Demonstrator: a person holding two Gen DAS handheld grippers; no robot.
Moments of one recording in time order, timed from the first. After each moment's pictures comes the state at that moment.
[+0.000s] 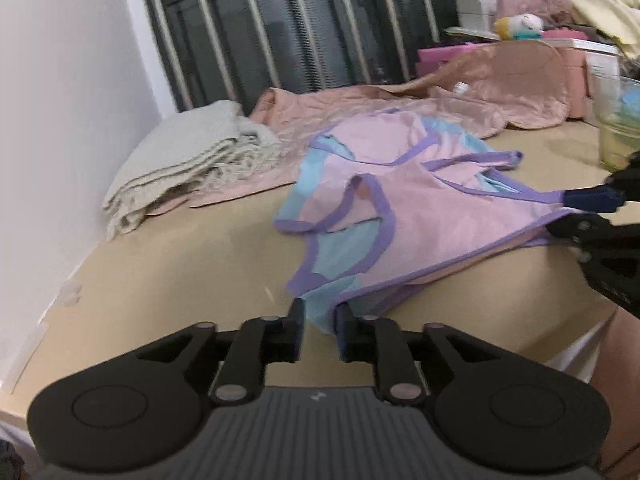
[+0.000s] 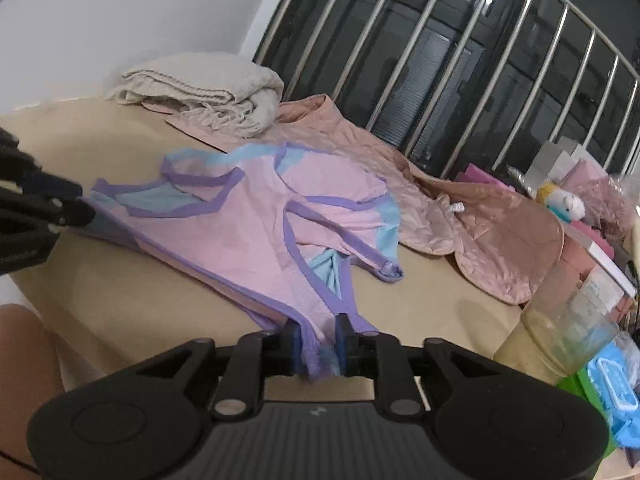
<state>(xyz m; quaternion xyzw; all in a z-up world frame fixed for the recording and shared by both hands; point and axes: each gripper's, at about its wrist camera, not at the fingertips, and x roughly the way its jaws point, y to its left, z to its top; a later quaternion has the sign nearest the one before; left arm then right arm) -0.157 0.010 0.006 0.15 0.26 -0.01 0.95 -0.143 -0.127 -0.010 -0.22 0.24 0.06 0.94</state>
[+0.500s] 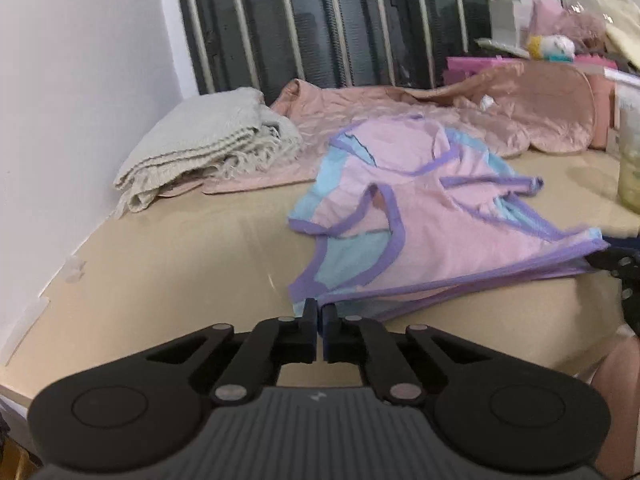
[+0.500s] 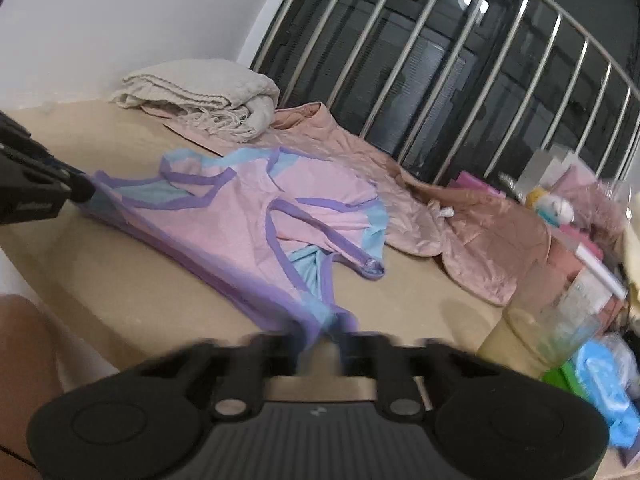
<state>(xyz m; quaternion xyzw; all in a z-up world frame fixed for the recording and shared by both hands) -0.153 0.017 0.025 0.09 0.27 0.00 0.96 -0.159 -0.141 -0.004 -0.21 0.24 0.06 0.95</state>
